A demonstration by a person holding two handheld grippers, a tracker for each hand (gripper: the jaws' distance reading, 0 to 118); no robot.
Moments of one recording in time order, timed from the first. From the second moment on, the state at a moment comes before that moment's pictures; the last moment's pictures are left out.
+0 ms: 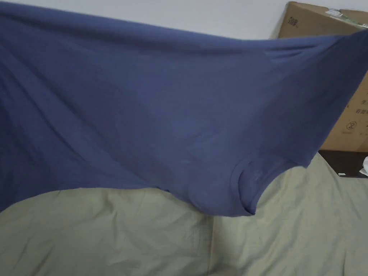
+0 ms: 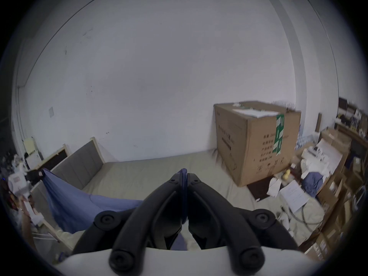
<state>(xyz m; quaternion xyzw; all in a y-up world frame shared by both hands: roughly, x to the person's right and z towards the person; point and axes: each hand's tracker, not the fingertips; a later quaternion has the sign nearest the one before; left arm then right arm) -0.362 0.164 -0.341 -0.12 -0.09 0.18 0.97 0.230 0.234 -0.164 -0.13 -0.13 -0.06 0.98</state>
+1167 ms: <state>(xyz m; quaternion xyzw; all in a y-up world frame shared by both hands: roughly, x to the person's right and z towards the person) -0.228 0.241 -0.619 -0.11 -0.01 0.09 0.99 0.224 0.375 -0.467 0.05 -0.33 0.06 0.94</state>
